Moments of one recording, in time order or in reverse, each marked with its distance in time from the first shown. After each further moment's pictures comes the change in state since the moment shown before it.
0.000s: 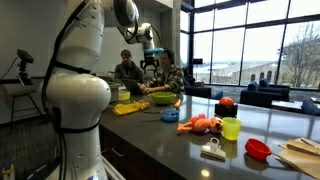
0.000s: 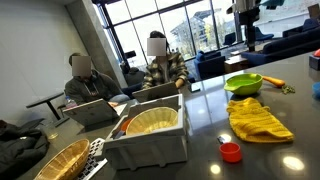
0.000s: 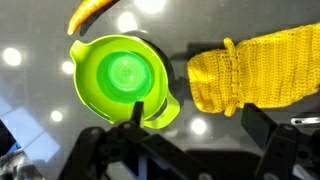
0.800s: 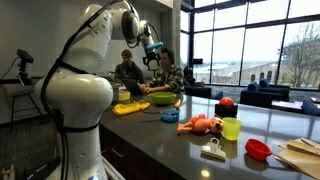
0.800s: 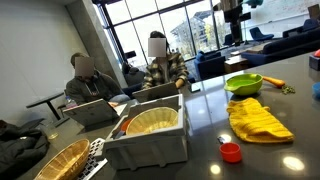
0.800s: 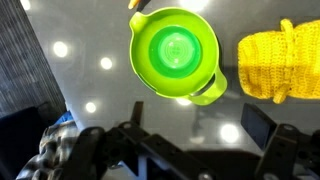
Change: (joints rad) arm 0.125 0.205 -0.044 0.366 -0.208 -0.073 0.019
